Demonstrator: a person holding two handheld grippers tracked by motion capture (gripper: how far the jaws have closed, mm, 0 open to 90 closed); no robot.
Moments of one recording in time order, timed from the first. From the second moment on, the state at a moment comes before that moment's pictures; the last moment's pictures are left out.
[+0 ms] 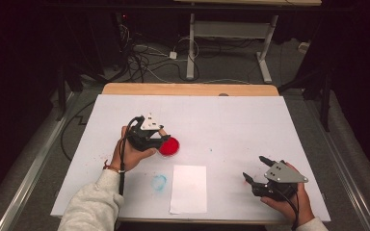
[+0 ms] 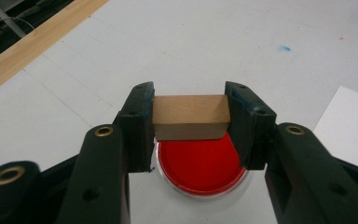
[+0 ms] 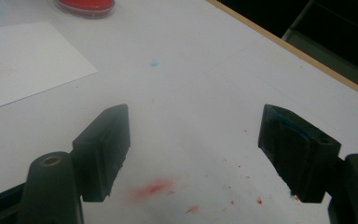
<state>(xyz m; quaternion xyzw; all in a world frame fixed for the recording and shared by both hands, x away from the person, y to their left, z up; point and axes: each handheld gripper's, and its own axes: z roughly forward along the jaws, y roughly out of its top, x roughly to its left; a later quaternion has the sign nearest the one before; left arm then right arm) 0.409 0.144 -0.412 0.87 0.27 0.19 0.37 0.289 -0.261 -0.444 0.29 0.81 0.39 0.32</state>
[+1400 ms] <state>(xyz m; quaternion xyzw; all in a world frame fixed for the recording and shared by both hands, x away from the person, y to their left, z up) 0.426 0.133 -0.460 0.90 0.28 0.13 0.32 0.291 -0.262 -0.445 0.30 0.81 0.38 0.33</state>
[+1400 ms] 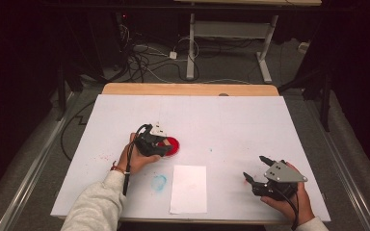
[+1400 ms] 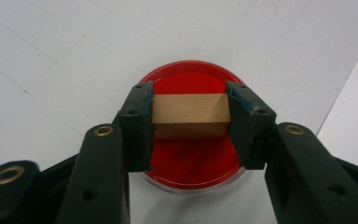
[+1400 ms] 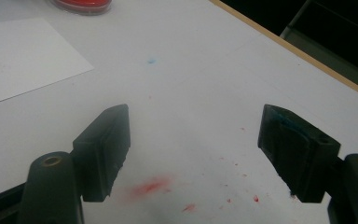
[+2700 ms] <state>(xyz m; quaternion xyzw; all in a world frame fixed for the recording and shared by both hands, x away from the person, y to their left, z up) 0.417 0.133 -0.441 0.89 0.27 0.17 0.33 0.288 -0.264 -0.446 0.29 0.81 0.38 0.33</state>
